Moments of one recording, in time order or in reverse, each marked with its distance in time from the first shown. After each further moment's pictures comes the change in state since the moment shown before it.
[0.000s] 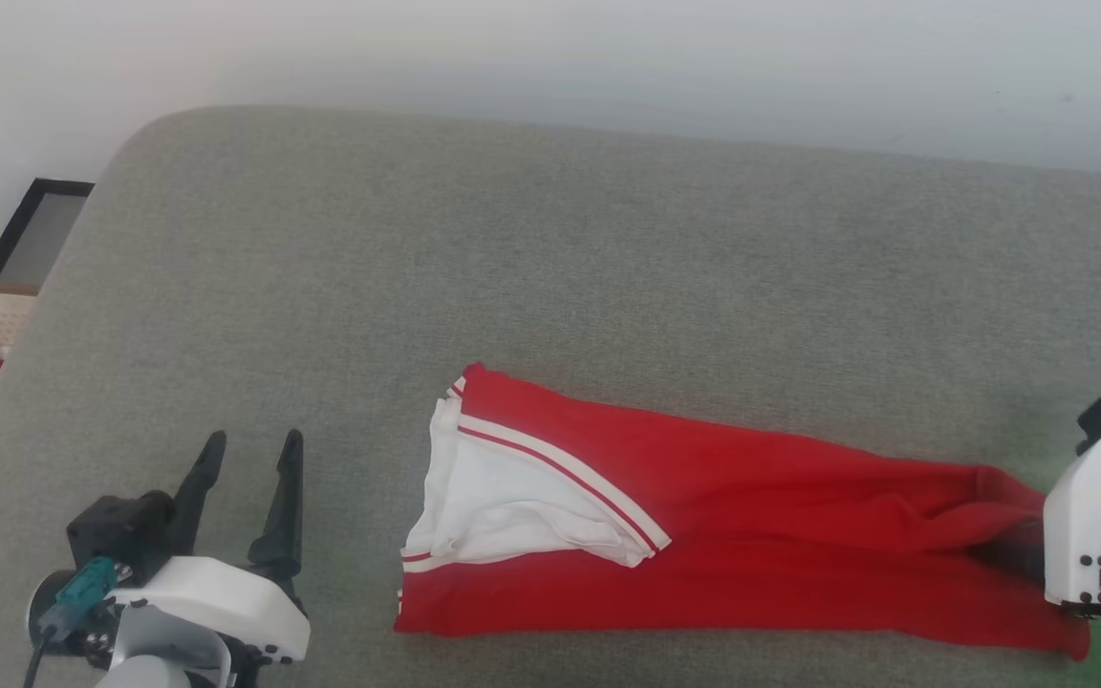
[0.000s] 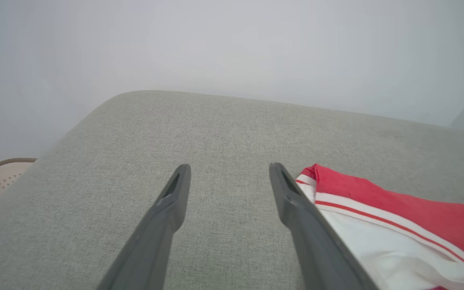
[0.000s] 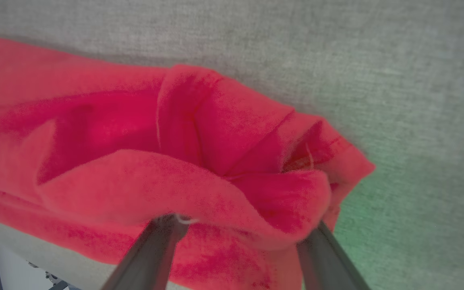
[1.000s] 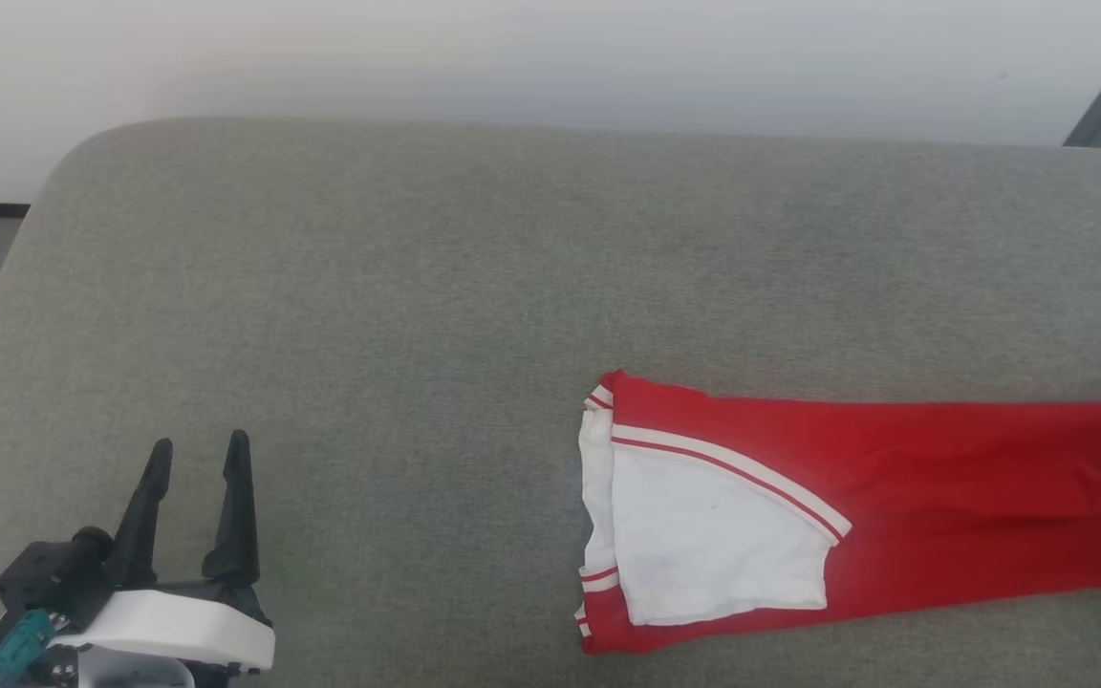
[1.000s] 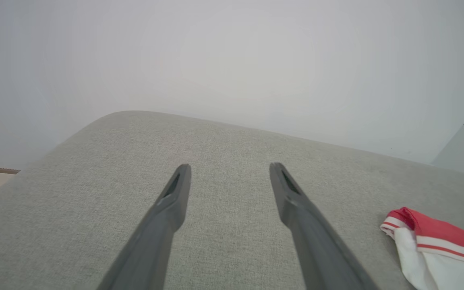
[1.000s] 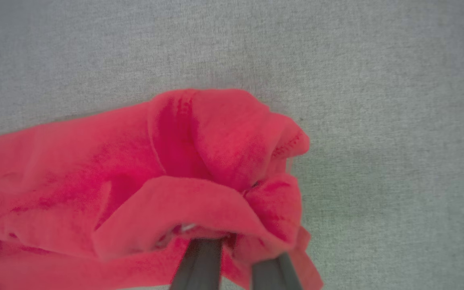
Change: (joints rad) left arm 0.120 -0.234 0.357 0.008 0.206 -0.230 -0.024; right arm -0.087 -0.161 -0.128 0.163 0.004 0.003 -0.170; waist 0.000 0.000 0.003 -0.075
